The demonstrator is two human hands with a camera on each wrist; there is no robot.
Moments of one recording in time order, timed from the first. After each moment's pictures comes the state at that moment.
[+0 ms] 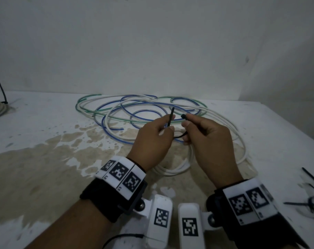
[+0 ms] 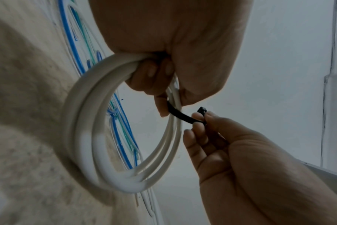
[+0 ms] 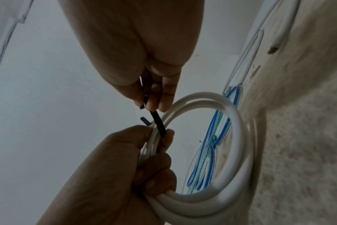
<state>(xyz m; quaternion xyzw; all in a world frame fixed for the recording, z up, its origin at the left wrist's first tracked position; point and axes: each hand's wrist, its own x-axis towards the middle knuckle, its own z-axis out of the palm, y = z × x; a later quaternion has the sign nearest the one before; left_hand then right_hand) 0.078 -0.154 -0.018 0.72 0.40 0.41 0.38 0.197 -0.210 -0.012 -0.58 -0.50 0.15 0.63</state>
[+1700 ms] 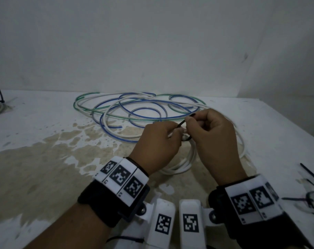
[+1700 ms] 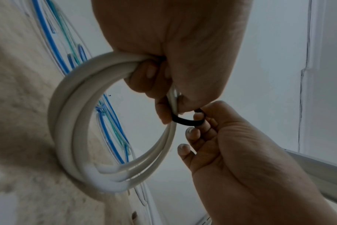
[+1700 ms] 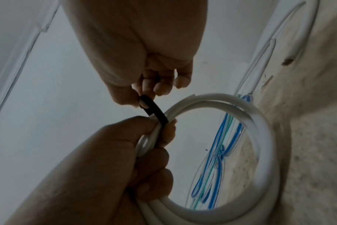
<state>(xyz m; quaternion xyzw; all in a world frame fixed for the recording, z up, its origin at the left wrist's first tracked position) 0.081 -0.162 -0.016 0.83 0.34 0.38 0.24 0.196 -0.217 -0.003 -0.54 -0.51 0.14 0.66</state>
